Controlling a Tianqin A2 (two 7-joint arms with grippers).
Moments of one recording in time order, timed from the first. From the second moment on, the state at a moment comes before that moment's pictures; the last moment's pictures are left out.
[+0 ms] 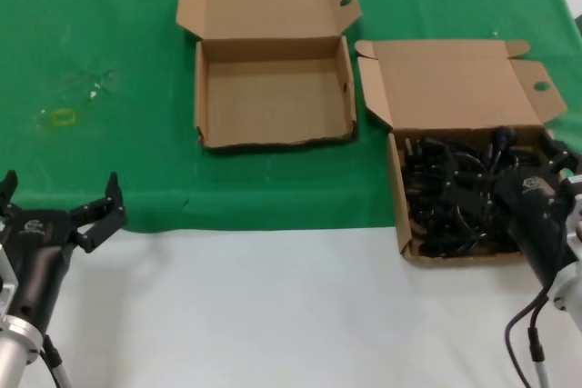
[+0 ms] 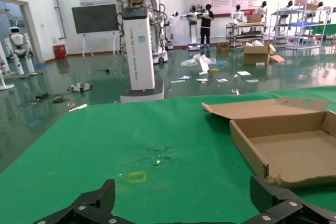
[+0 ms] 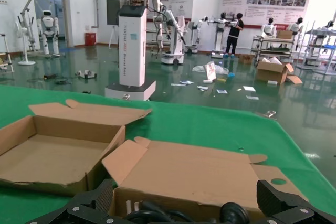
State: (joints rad) left arm 0.00 -0.30 1.60 -1.60 -1.80 0.00 0.00; right arm 0.03 0.31 -1.61 1.58 1.81 -0.02 0.00
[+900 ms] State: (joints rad) left arm 0.00 -0.30 1.60 -1.60 -1.80 0.00 0.00; right arm 0.26 0.94 -1.92 1.59 1.87 -0.39 0.25
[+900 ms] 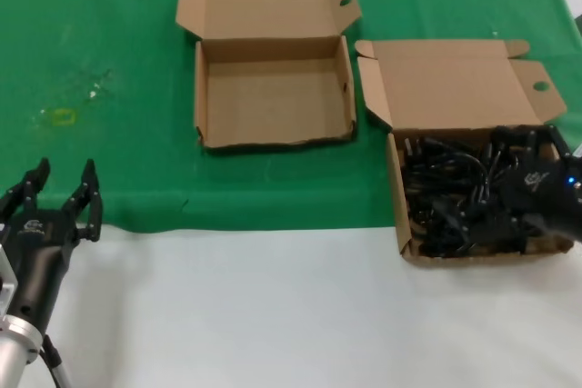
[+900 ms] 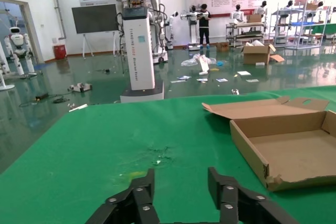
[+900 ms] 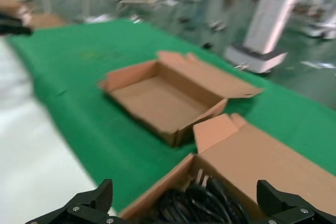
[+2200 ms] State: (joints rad) left arm 0.00 -0.30 1.60 -1.60 -1.80 0.00 0.00; right arm 0.95 0.82 -2.12 1.10 1.50 -1.35 -0.28
